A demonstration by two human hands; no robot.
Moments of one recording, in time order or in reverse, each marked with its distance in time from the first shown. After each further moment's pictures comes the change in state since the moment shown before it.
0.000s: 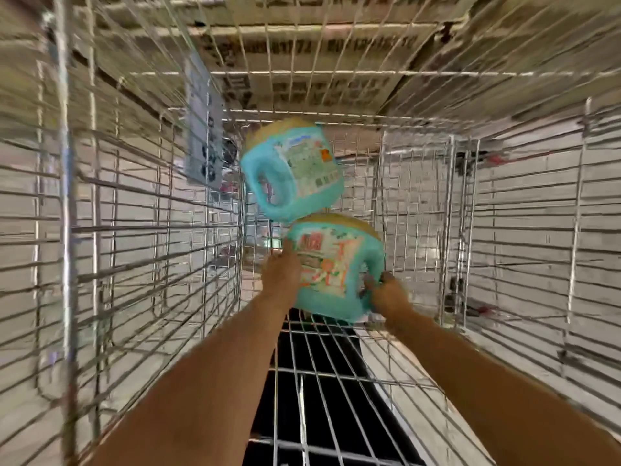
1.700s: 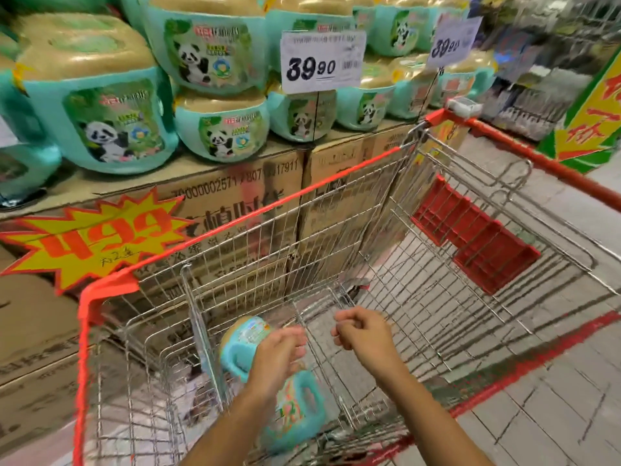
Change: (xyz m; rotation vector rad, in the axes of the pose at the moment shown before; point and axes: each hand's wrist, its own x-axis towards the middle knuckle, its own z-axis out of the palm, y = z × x) left_hand -0.284 0.087 -0.169 0.012 -0.674 0.708; right_hand -0.337 -0.085 -0.068 0.507 0.415 -0.648
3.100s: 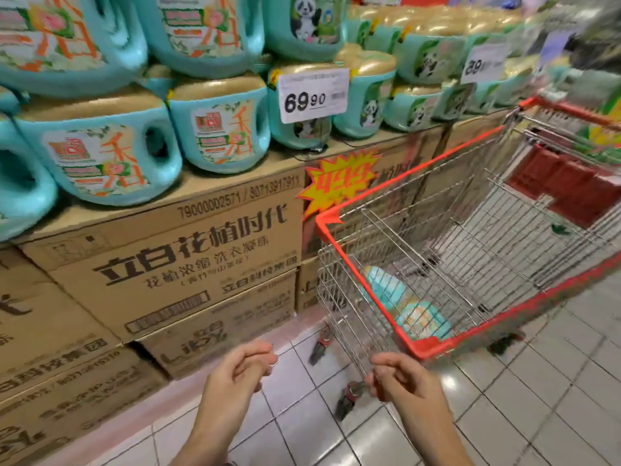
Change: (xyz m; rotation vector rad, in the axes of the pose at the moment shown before) left_hand -0.237 -0.046 -0.509 0.158 0.108 0.230; right_hand -0.362 -0.013 0.367 0.297 0.060 -0.131
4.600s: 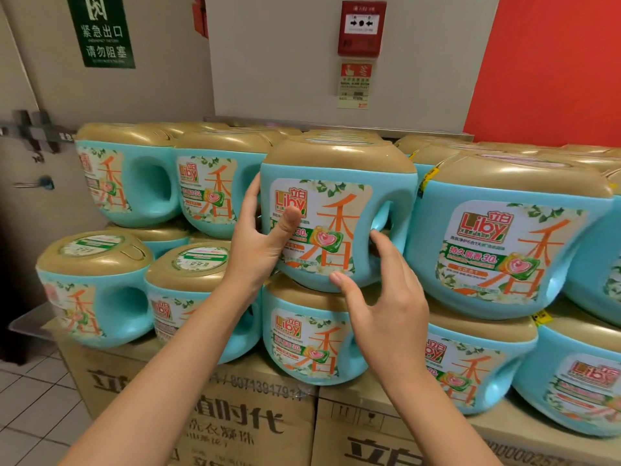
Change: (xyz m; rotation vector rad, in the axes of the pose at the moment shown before) left_hand 0.123 0.270 -0.375 -0.052 0.700 0.903; right_hand 0.092 -0.250 0.475 -0.212 -0.213 -1.291
